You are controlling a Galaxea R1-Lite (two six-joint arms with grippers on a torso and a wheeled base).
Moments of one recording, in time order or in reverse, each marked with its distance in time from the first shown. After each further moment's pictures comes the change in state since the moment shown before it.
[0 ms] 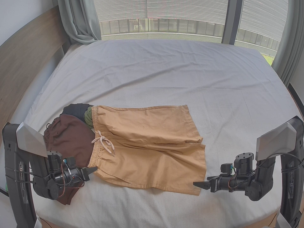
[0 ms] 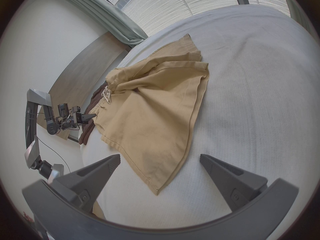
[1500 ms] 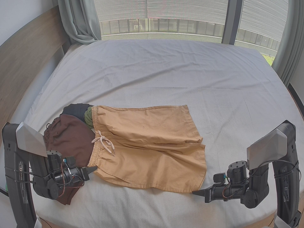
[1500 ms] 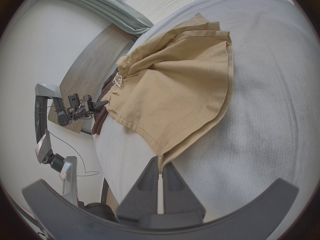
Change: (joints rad) left arm 0.001 -0.004 -0.004 0.000 0.000 0.002; right arm 0.085 0.061 0.033 -0.065 0.054 0.069
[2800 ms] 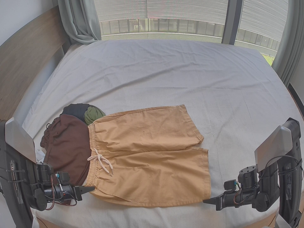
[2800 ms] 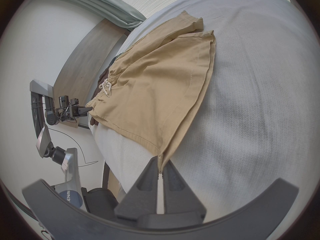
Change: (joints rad) left arm 0.037 -0.112 0.341 0.001 -0.144 0.129; right arm -0.058 -0.031 0.207 -0.055 -0.001 -0.067
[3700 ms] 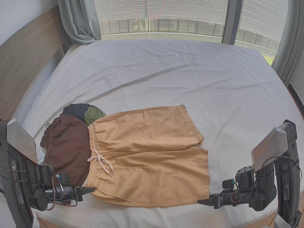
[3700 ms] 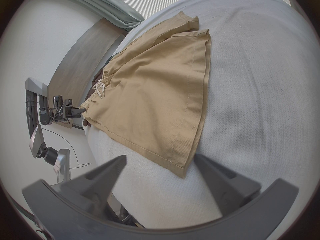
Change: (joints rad) left arm -0.001 0.016 -0.001 -0.001 0.001 -0.001; right arm -0.003 0.046 -0.049 0.000 -0.035 -0.008
